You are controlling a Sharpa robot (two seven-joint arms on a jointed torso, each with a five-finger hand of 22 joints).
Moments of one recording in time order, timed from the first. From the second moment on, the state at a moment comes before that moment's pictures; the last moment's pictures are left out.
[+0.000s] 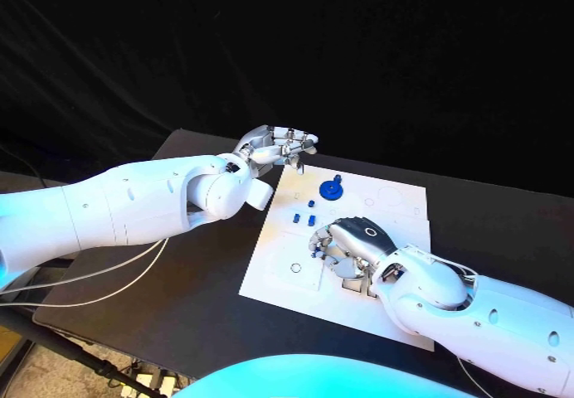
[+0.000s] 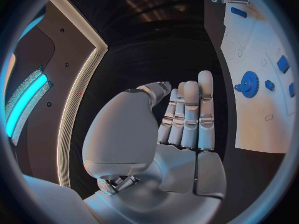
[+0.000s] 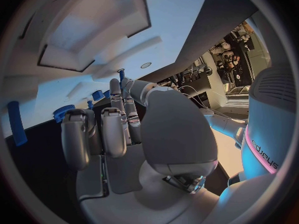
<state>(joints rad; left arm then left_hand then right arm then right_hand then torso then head) 1.17 -0.85 -0.01 1.46 -0.09 -0.22 0.35 1.39 -0.19 0.55 0.14 0.26 0.92 0.19 0.15 0.44 1.03 0.11 0.38 0.31 1.09 0.03 1.12 0.51 0.18 1.07 0.11 0.81 0.63 1.01 -0.61 -0.12 1.60 -1.74 -0.46 -0.14 1.40 -0.15 0.65 0.03 0.07 1.04 0.13 0.28 0.42 1.22 0.10 0.13 0.20 1.47 -0.01 1.41 1.23 0.03 1.47 0.09 1.47 1.31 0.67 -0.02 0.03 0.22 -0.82</state>
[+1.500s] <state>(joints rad) 1.17 -0.85 -0.01 1.46 -0.09 -0.22 0.34 1.39 -0.19 0.55 0.14 0.26 0.92 0.19 0.15 0.44 1.03 0.11 0.39 0.31 1.09 0.03 1.12 0.51 0.18 1.07 0.11 0.81 0.62 1.01 -0.59 -0.12 1.59 -1.80 -0.42 -0.16 1.33 -0.17 0.64 0.03 0.08 1.01 0.15 0.27 0.42 1.24 0.07 0.10 0.20 1.47 -0.01 1.41 1.23 0.03 1.47 0.09 1.46 1.31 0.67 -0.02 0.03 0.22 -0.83</state>
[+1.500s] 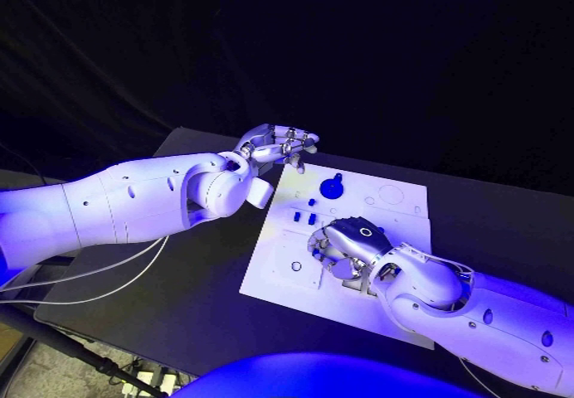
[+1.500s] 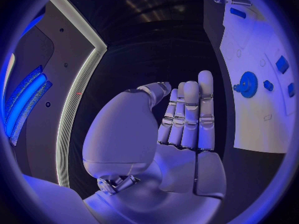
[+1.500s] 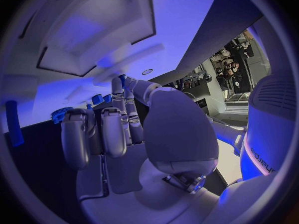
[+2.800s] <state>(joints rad) 1.17 -0.85 -0.02 1.46 -0.09 -0.21 0.33 1.39 -0.19 0.55 0.14 0.26 0.92 0.19 0.15 0.44 1.02 0.11 0.39 0.31 1.09 0.03 1.12 0.51 0.18 1.07 0.11 0.81 0.62 1.16 -0.88 -0.09 1.73 -1.75 -0.43 -0.23 1.24 -0.25 0.51 0.09 0.12 0.93 0.14 0.19 0.39 1.08 0.09 0.07 0.17 1.47 0.01 1.40 1.19 0.03 1.47 0.11 1.34 1.31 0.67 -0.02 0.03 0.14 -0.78</state>
